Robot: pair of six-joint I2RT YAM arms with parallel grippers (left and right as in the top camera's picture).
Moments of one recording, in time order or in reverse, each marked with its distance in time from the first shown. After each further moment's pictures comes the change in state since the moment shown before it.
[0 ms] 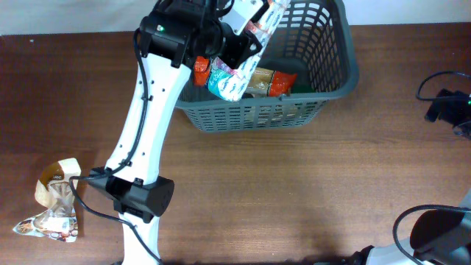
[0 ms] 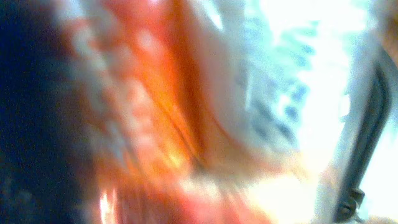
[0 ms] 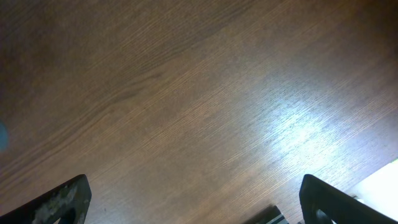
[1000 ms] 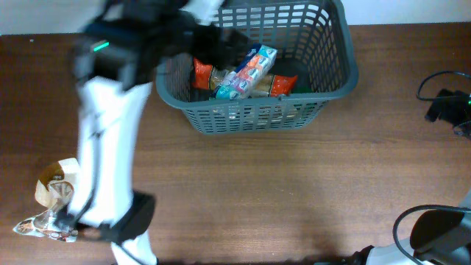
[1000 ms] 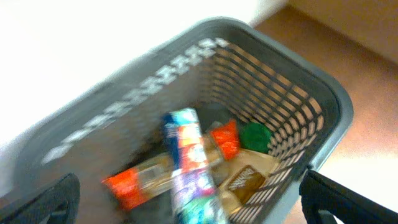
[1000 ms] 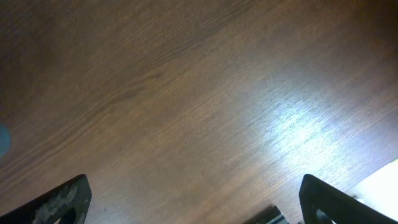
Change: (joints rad) left arm 0.101 -0.190 0.143 -0.126 -0.046 -0.060; right arm 0.000 0.000 0.000 0.000 0.000 0.000
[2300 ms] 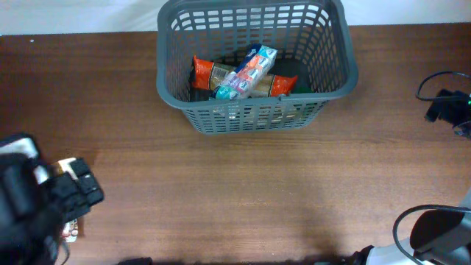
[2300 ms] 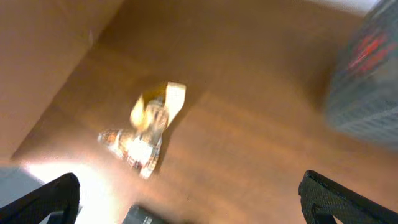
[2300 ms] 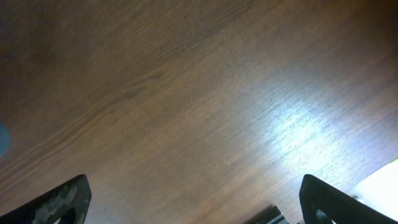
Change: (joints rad) left arm 0.408 -0.904 -0.885 -0.306 -0.661 -0.465; right arm 0.000 0.000 0.000 0.000 0.000 0.000
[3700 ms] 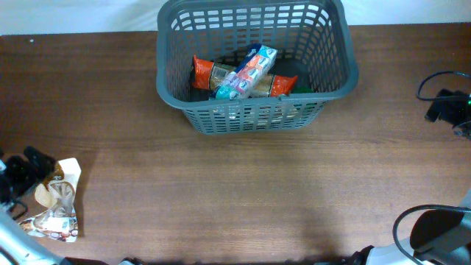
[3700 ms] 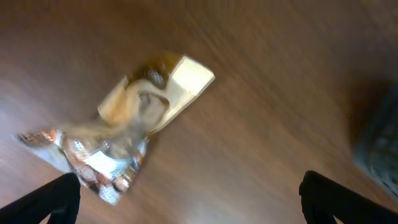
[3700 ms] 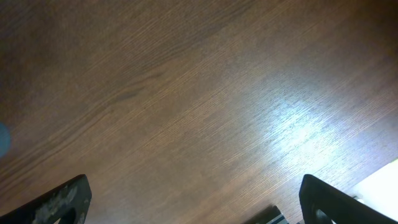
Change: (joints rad) left arm 0.820 0.383 -0.423 0.479 0.594 0.373; right arm 0.000 0.000 0.000 0.000 0.000 0.000
